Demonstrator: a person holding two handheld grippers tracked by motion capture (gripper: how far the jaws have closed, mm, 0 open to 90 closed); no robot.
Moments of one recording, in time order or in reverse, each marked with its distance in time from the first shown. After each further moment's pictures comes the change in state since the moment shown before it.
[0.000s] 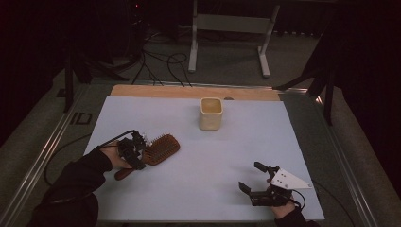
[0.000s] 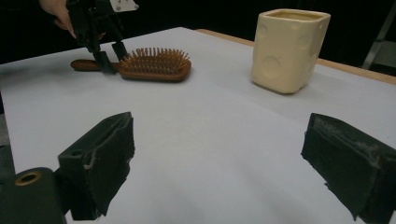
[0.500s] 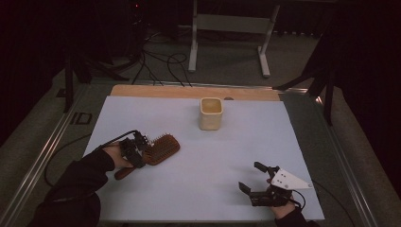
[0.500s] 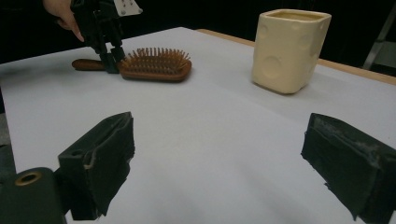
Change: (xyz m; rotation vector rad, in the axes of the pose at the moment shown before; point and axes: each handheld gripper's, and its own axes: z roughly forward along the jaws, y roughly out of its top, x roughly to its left) left arm -0.002 0.007 0.004 0.051 0.006 -0.001; right arm 0.000 0.000 0.000 0.001 0.002 -0.004
